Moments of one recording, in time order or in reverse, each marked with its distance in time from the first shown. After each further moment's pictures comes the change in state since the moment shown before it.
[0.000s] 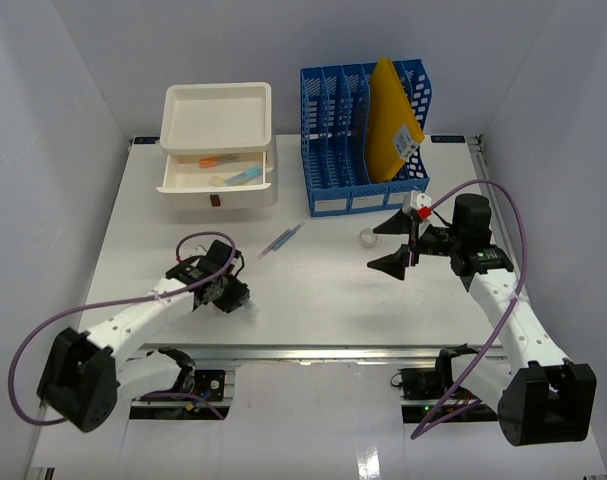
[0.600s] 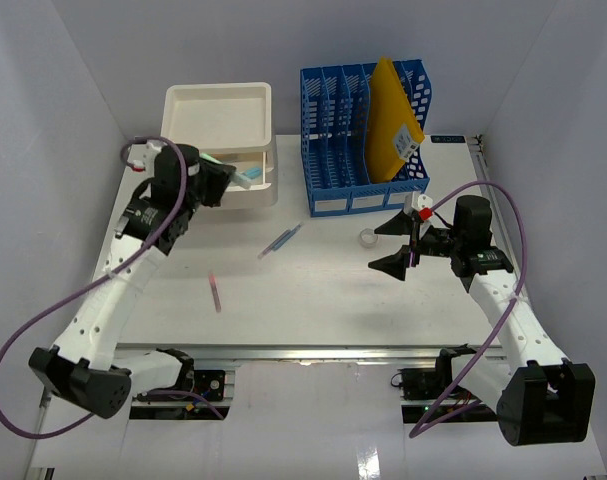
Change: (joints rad) left arm 0.161 0.044 0.756 0.018 -0.103 0.032; right arm -0.015 0.000 -0.017 0.021 -0.004 0.004
